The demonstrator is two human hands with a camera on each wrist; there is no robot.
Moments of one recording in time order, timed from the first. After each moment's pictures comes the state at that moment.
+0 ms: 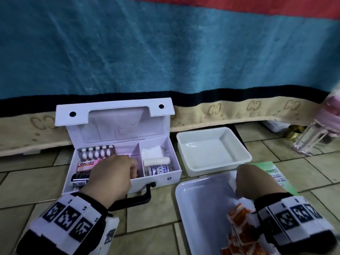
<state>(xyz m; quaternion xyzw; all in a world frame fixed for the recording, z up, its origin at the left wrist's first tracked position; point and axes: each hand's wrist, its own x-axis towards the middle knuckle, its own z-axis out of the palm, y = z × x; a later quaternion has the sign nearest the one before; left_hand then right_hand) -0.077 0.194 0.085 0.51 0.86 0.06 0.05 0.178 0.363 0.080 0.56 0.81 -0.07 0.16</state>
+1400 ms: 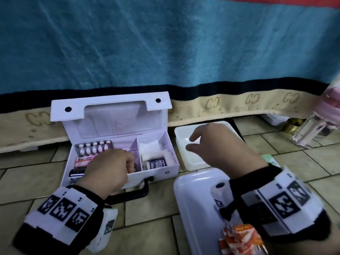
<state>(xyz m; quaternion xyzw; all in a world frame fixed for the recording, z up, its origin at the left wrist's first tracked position) -0.079 0.194 0.090 0.49 0.86 0.06 0.10 0.105 0.322 0.150 0.45 0.88 -0.15 -0.05</state>
